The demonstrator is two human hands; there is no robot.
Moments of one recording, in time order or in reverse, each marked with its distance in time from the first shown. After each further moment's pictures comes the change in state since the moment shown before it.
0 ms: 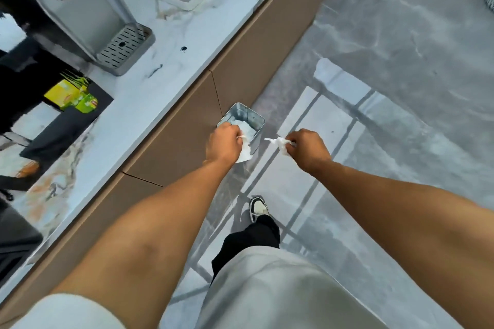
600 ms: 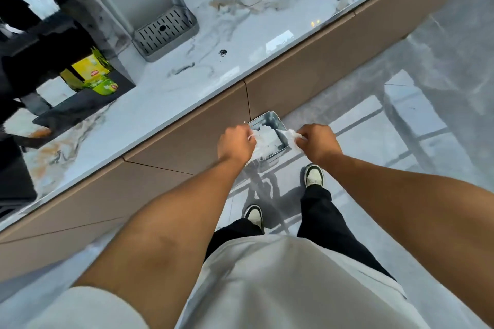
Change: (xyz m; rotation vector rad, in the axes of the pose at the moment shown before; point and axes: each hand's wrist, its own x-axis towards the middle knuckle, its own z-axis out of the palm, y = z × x) left_hand 0.118 0.030 0.005 -0.169 0.045 -0.532; right_hand 0.223 -0.001 -0.038 -0.113 -0.246 -0.267
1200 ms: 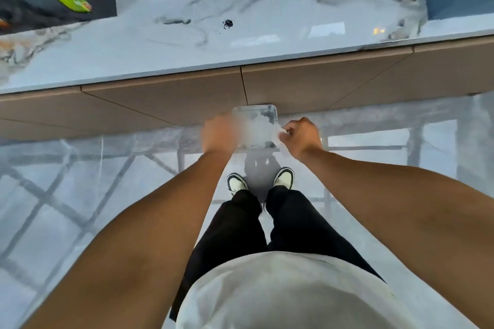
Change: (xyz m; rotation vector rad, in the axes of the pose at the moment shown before) left_hand 0.060 0.068 0.063 -0.306 0.229 -0.556; right_hand 0.150 0.046 -0.023 -0.068 -0.342 -0.171
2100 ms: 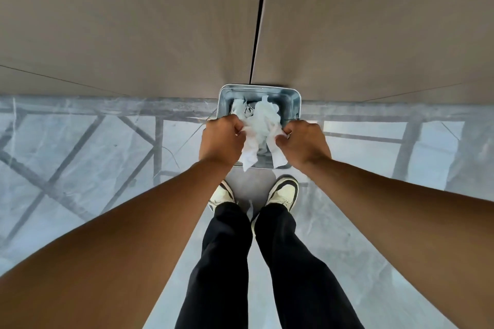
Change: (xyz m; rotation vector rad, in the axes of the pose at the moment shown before) left_hand 0.175 -0.129 0.247 -0.021 -0.152 -0.037; right_hand 0.217 0.092 0.189 -0.227 -0.132 0.005
